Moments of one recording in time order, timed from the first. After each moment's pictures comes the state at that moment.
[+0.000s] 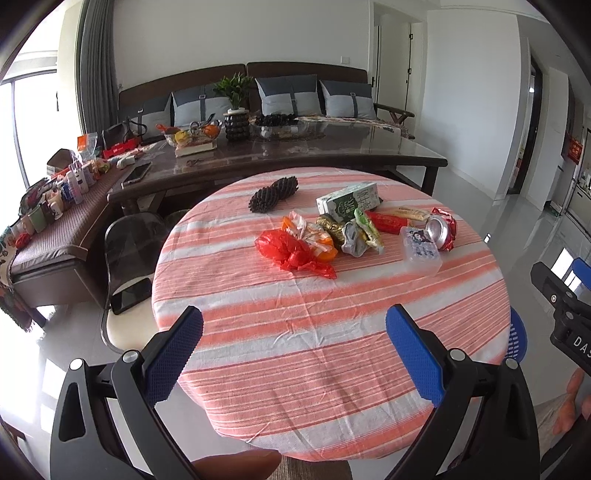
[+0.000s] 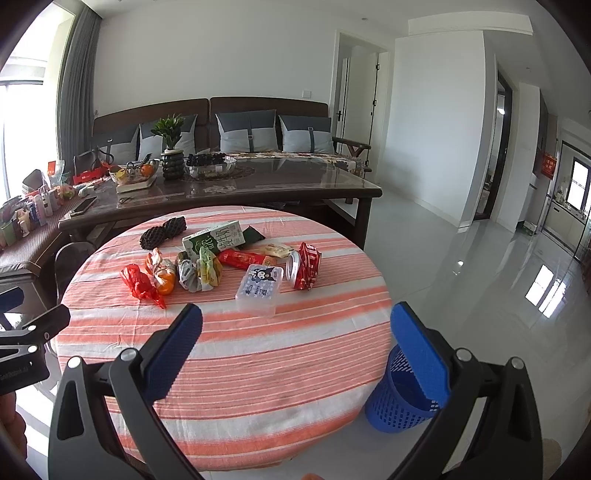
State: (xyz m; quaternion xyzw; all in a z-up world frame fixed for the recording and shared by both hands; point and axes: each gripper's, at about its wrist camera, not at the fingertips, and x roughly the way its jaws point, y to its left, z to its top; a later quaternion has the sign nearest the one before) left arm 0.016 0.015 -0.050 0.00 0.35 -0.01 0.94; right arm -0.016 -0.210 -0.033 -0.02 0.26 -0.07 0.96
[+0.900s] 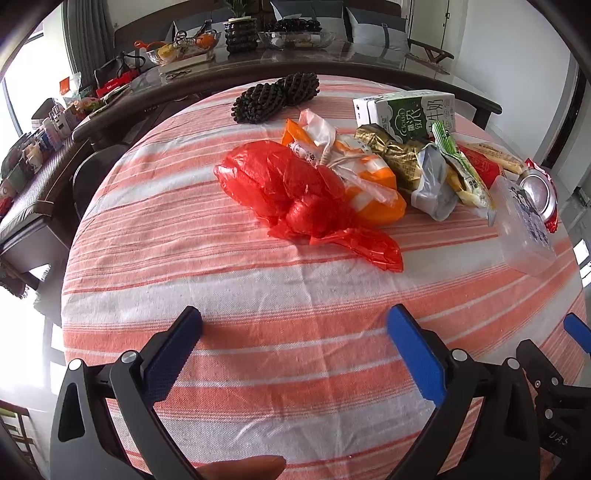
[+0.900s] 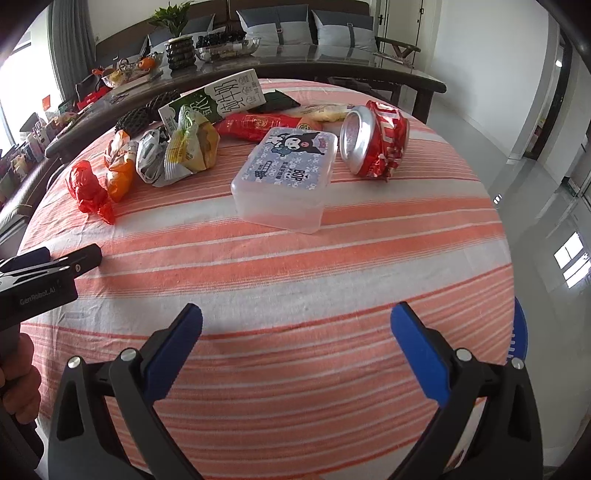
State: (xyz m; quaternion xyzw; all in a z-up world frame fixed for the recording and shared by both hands) left arm 0.166 0.004 -0.160 -0.01 0.48 0.03 0.88; right arm 0.119 -0.211 -0.166 -0.01 0.46 0.00 0.89
